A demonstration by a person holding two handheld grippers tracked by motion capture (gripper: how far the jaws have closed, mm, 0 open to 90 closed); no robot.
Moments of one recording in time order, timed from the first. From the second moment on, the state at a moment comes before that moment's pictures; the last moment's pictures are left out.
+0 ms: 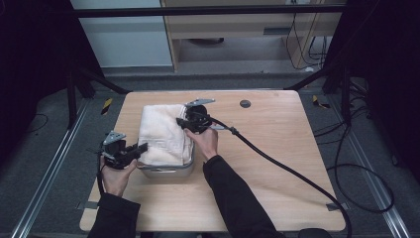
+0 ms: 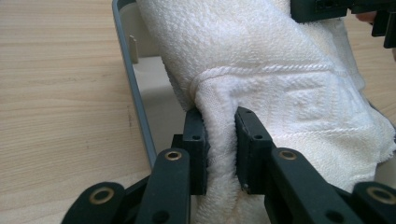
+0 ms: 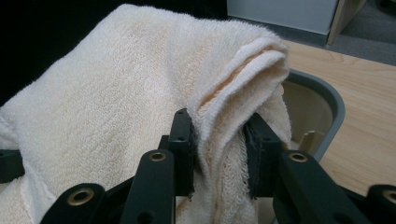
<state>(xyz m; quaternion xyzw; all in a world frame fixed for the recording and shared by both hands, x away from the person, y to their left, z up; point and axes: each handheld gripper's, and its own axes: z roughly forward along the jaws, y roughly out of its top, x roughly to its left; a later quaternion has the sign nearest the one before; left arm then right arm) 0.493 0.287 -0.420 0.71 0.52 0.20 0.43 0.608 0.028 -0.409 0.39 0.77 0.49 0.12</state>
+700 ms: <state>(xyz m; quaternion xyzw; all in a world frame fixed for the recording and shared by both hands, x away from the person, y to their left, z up) 0.501 0.280 -0.437 0.72 0.53 0.20 0.40 0.610 0.033 -0.429 0.40 0.79 0.45 0.14</state>
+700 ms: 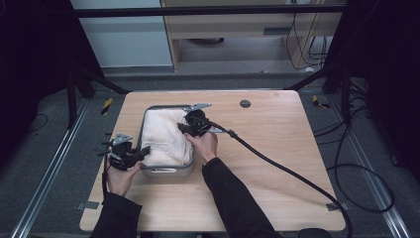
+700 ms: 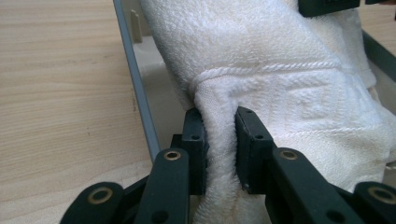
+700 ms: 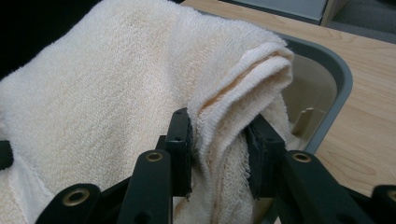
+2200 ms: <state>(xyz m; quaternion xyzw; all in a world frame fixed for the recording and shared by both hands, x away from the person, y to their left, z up) 0.467 0.268 -0.407 0.72 0.47 0.24 0.45 0.560 -0.056 -0.385 0.36 0.78 0.48 0.20</state>
